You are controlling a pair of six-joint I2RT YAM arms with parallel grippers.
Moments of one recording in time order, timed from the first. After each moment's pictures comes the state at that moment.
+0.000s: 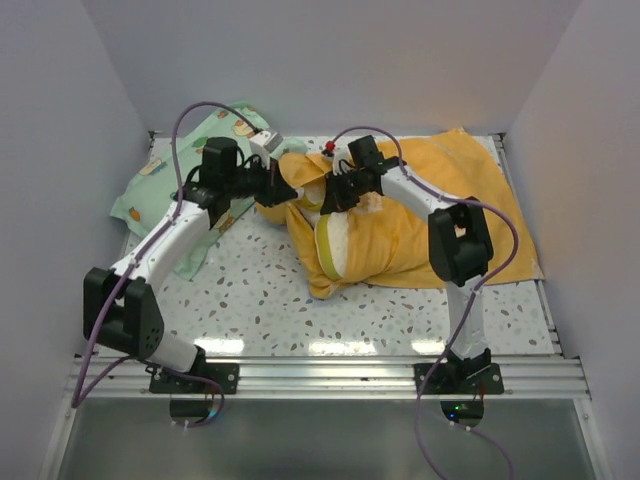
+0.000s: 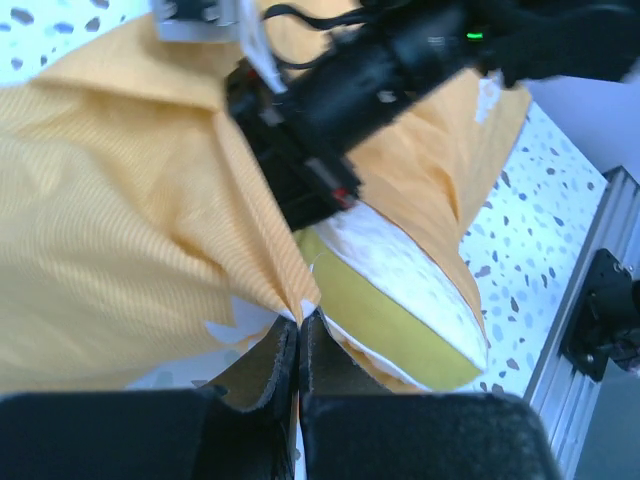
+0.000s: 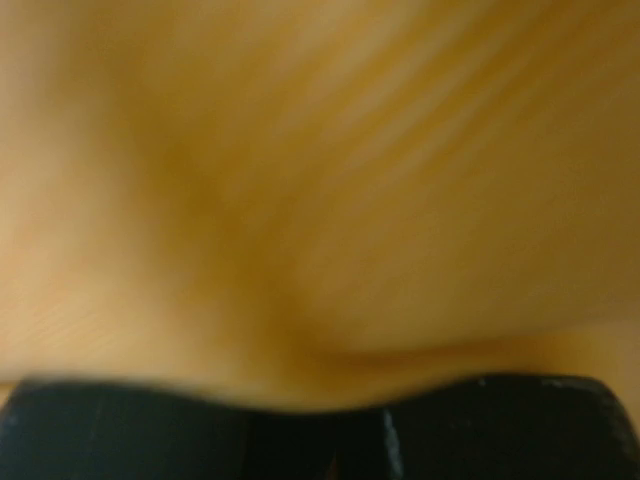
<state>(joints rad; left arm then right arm) -0.29 1.52 1.23 -0.22 0.65 -0.13 0.45 2.12 1.72 -0.55 -0.54 0.09</state>
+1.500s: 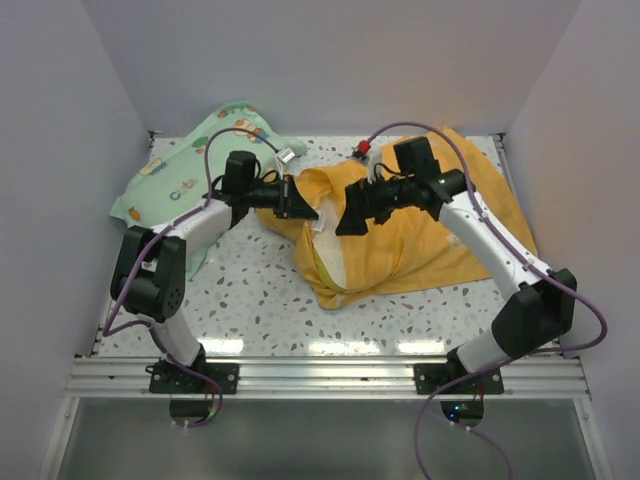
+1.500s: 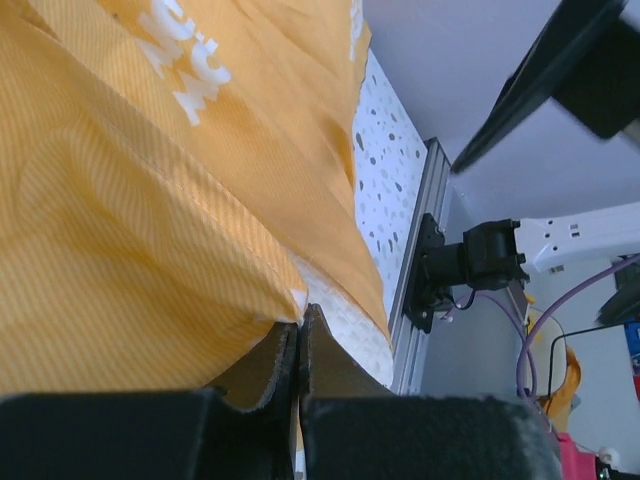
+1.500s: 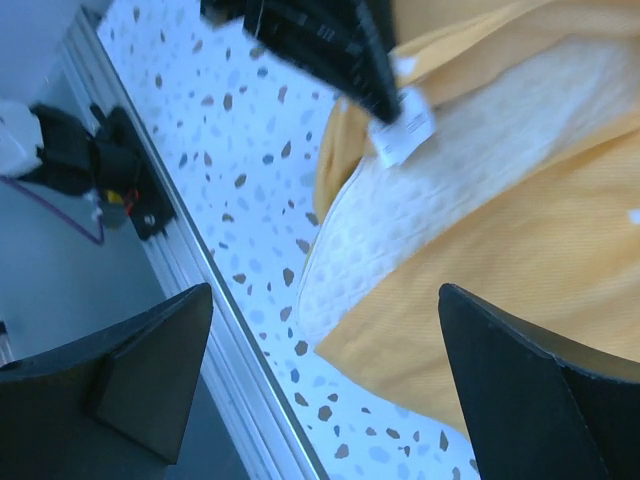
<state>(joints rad) -0.30 1.75 1.15 0.04 1.02 -0.43 0.39 1.55 1.48 -0.74 -0.72 0.03</state>
